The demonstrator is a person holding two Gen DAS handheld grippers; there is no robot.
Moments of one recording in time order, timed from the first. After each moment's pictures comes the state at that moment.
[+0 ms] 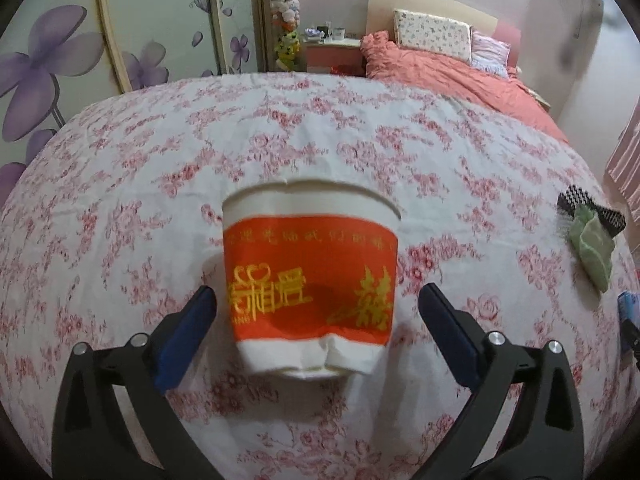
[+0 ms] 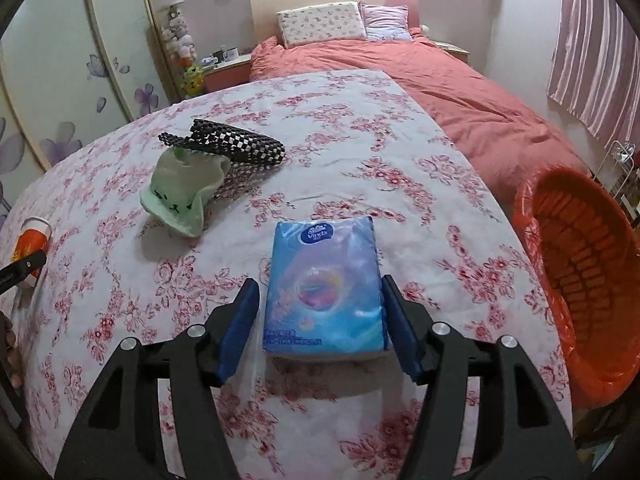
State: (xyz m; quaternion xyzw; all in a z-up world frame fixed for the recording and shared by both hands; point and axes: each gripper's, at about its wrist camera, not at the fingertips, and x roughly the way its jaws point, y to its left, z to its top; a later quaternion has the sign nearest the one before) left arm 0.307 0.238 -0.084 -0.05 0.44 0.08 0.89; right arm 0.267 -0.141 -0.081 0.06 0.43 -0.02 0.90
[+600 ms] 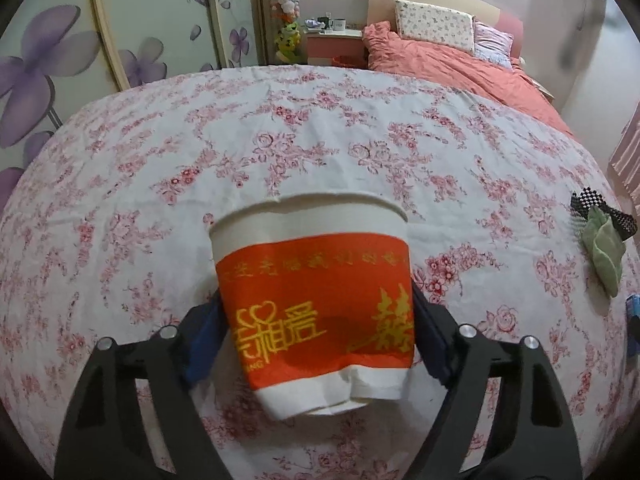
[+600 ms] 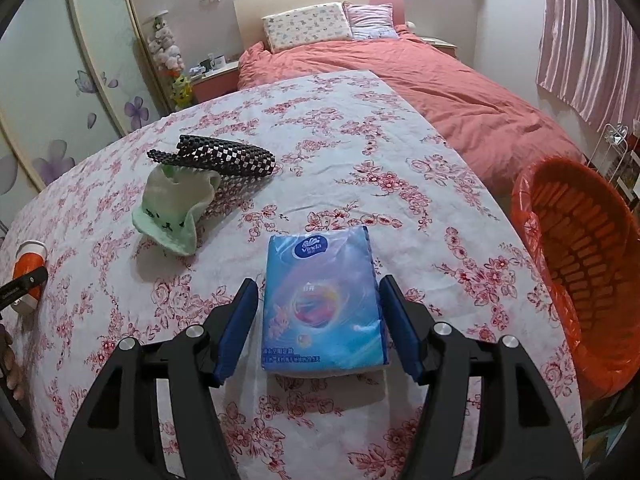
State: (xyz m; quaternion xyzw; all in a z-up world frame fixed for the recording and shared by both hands) left arm 0.322 0.245 -0.089 -0.04 0.46 0.09 0.88; right arm 0.267 -0.147 -0.082 0.08 0.42 -0.04 0.90
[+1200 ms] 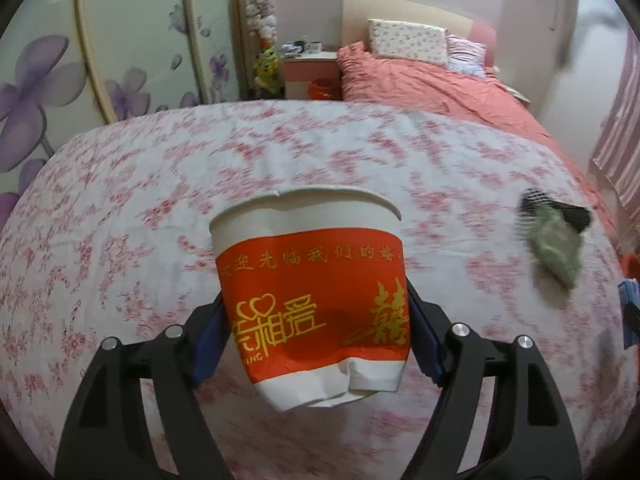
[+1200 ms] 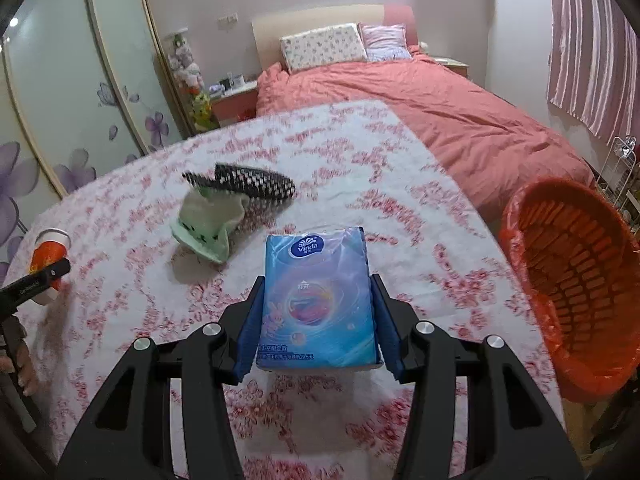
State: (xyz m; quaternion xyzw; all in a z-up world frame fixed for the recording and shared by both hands) left arm 0.300 0.199 -0.054 -0.03 0.42 0.05 0.90; right arm 0.238 -0.154 -0.047 0.08 0.38 -0.01 0.92
